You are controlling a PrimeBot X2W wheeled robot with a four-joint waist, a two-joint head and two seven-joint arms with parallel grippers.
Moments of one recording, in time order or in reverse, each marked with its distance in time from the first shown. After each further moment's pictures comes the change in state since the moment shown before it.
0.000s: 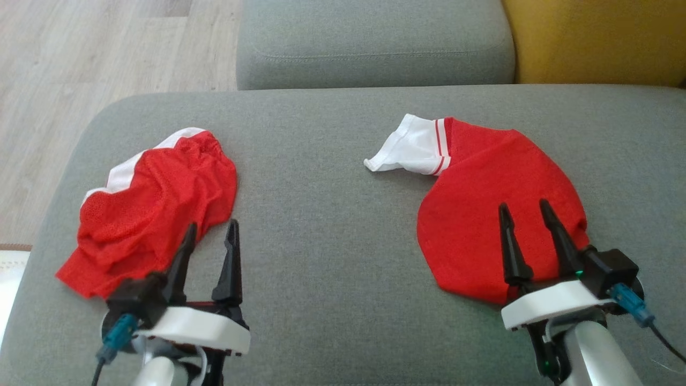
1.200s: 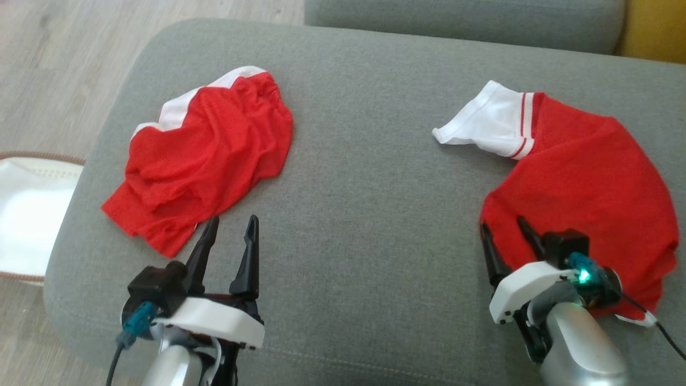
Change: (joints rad) left arm -0.046 -0.084 0.048 0.100 0.079 -0.114 0.000; right arm -0.215 -0.002 0.000 0.449 -0.096 0.000 0.059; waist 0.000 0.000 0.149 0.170
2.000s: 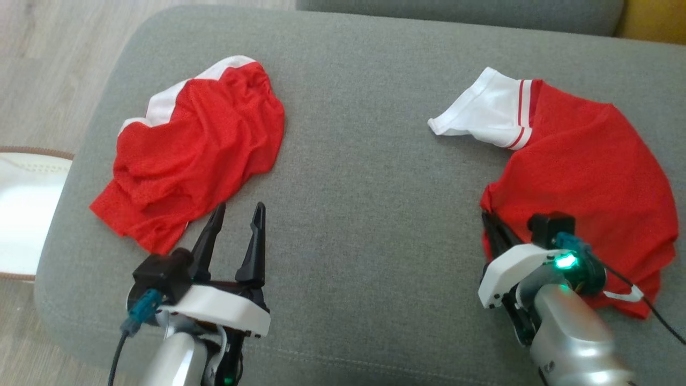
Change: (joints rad) left arm -0.046 -0.003 -0.020 0.008 -0.005 0.001 0.000; right arm -0.158 -0.007 0.117 0.240 0.126 0.000 -0.028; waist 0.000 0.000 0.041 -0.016
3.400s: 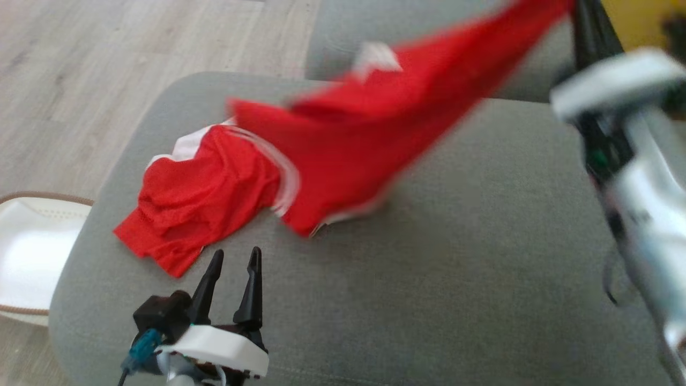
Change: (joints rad) left arm 0.125 0.001 -0.005 0.001 -0.061 0.028 0.000; right arm -0.427 -0.179 0.183 -0.232 0.532 0.000 -0.028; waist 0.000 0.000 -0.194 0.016
